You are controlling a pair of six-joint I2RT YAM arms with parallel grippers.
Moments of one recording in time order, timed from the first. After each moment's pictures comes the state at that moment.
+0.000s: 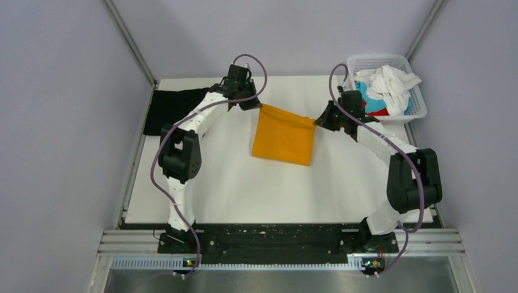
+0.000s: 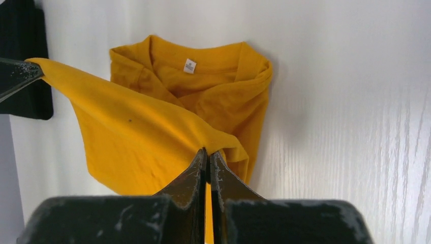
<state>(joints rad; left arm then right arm) -0.38 2.08 1.83 -0.49 0.16 -0.58 0.20 1.61 1.08 -0.14 -0.23 0.52</state>
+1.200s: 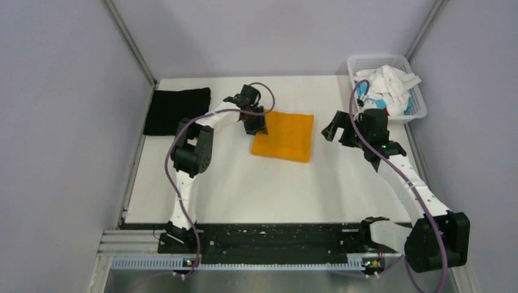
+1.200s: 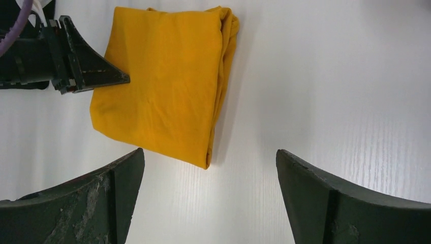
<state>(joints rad) -0.41 2.22 1.74 -0.58 0.22 -0.54 0.15 1.14 0.82 -0.26 -0.19 0.41</state>
